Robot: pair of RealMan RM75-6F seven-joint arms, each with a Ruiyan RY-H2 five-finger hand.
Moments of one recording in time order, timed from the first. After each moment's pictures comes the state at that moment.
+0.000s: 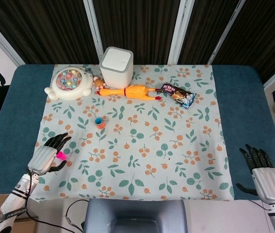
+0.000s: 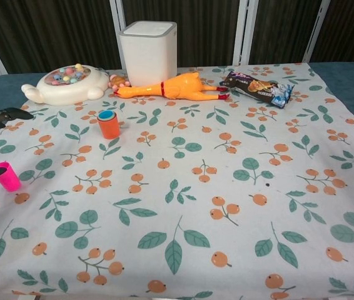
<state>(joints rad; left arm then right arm) -0.47 -1.36 0.04 -1.33 1.48 1.21 -0.16 0.03 -1.07 -0.02 -1.69 -1.57 1.45 -0.12</state>
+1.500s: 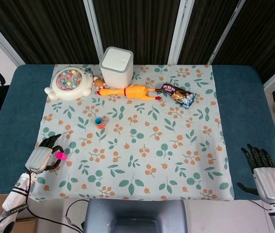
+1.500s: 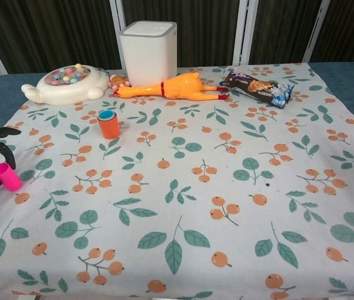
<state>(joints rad) -0.43 -1.52 0.01 -1.01 1.50 1.16 -0.27 0.03 -1.07 -0.01 -1.69 -1.55 1.45 -0.13</state>
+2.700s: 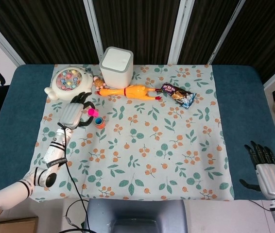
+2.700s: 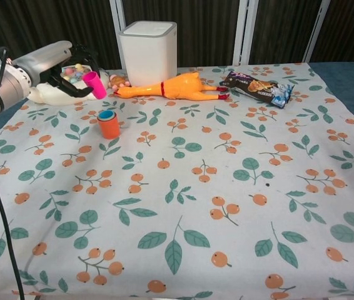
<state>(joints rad) -0.83 -1.65 -0.32 -0.97 1.25 0.92 -0.13 0.05 -1.07 0.01 -1.69 -1.49 1.42 -0.13</state>
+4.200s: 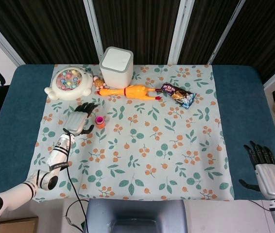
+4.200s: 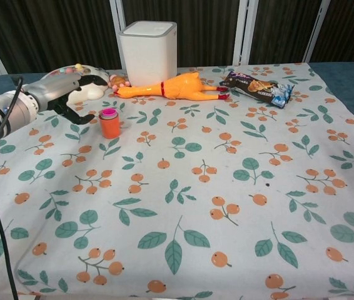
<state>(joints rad) -0.84 -1.70 -0.24 -0.90 1.23 0.84 -0.10 0.05 -1.07 0.01 -1.69 -1.49 1.42 -0.13</state>
